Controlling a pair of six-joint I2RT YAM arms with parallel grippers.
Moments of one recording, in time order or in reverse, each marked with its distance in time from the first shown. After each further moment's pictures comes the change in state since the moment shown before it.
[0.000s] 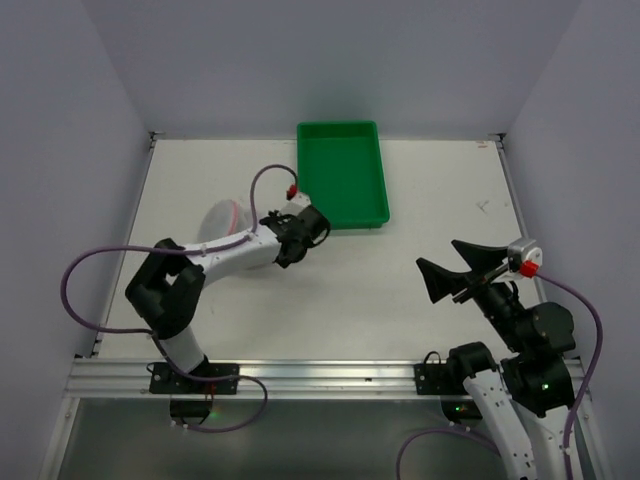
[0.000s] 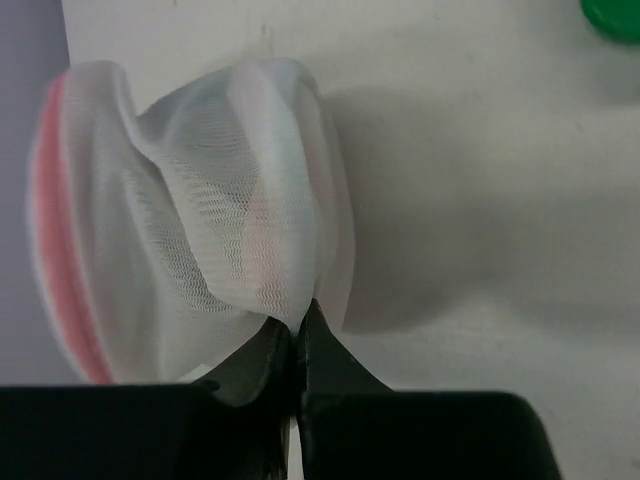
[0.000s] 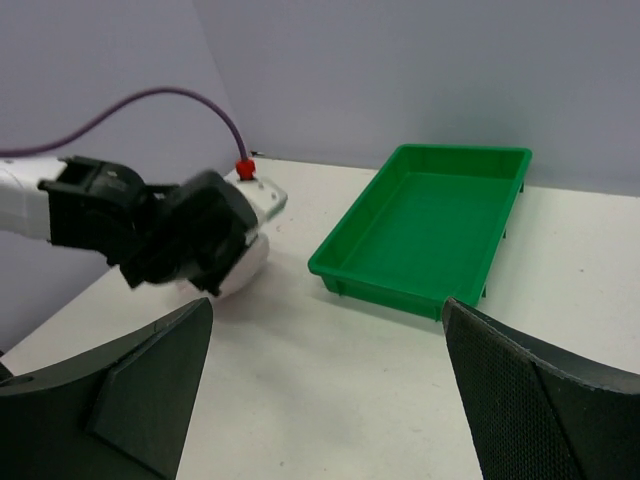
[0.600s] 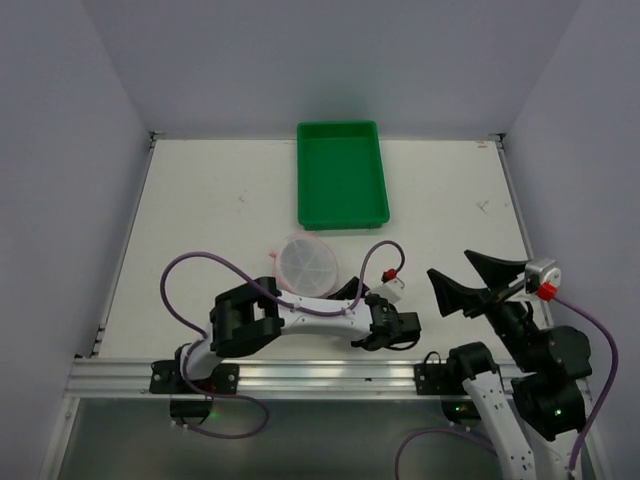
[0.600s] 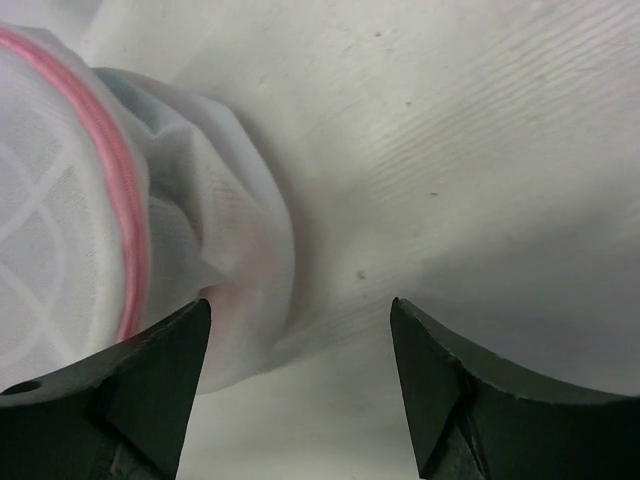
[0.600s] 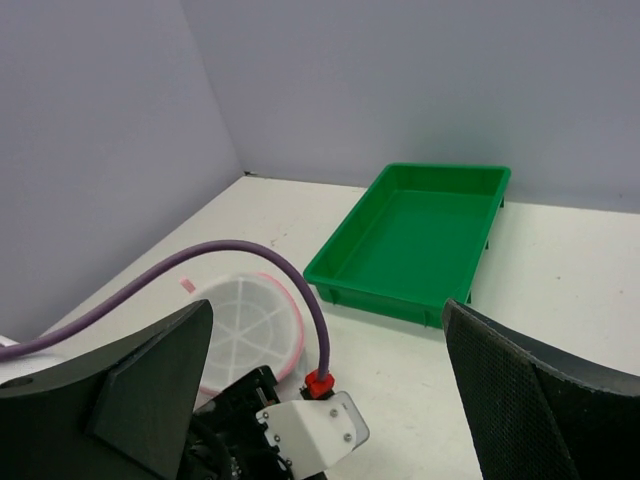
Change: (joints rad) left arm -0.688 0.420 0.391 -0.461 0.005 -0.481; right arm 0.000 -0.097 0.059 -0.107 0.039 -0.010
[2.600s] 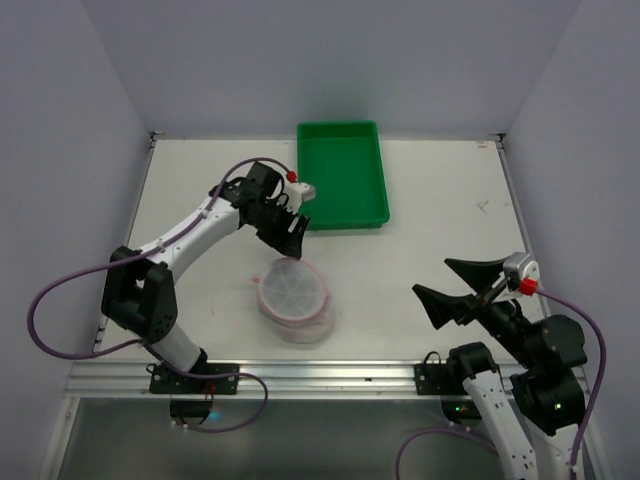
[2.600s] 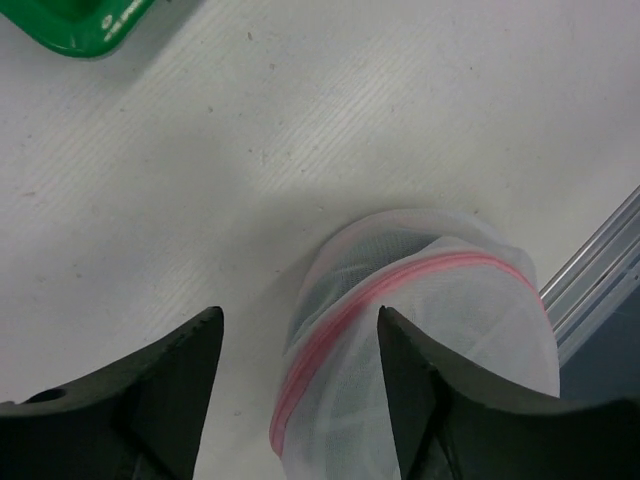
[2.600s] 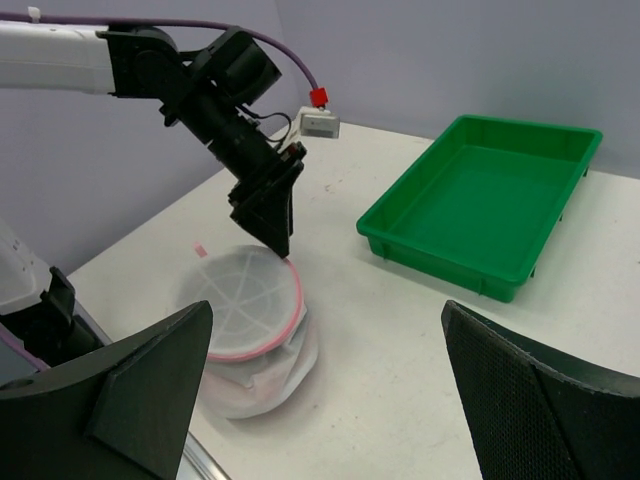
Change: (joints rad) left arm 0.943 -0.468 -0.269 0.270 1.266 0.881; right arm 0.000 0.041 0.017 -0.070 -0.188 -0.022
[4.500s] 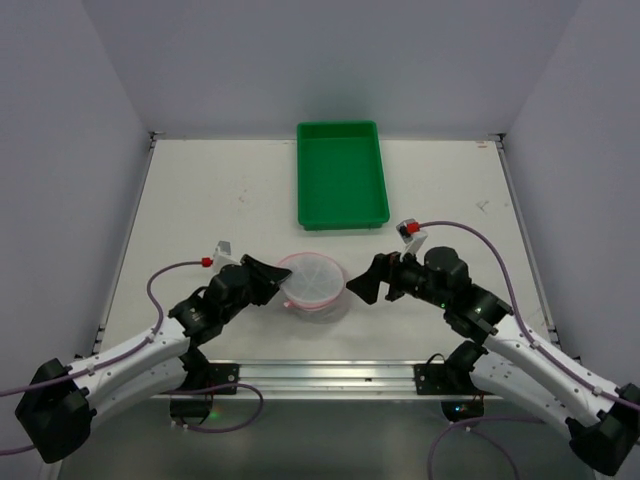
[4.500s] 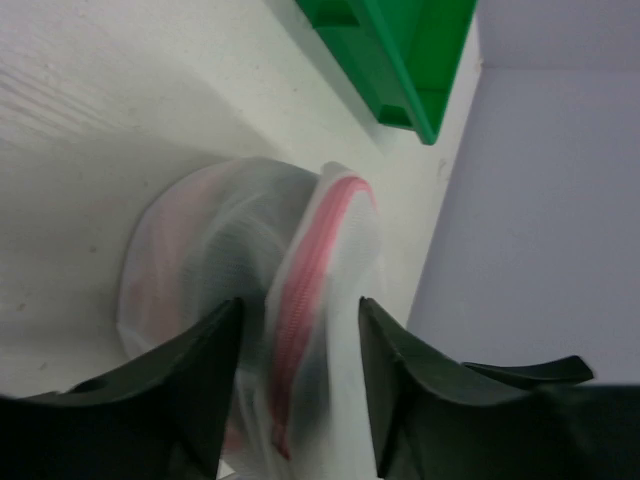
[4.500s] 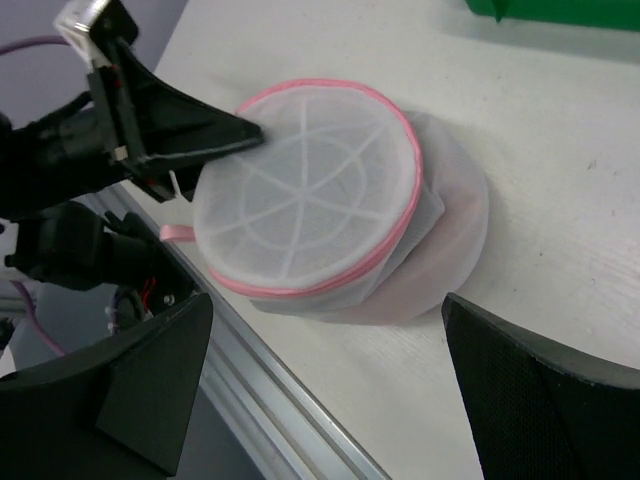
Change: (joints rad) left arm -0.275 -0.832 -0.979 0.782 -0.634 -1.601; right arm 0.445 0.560 -0.211 0.311 0.231 0.296
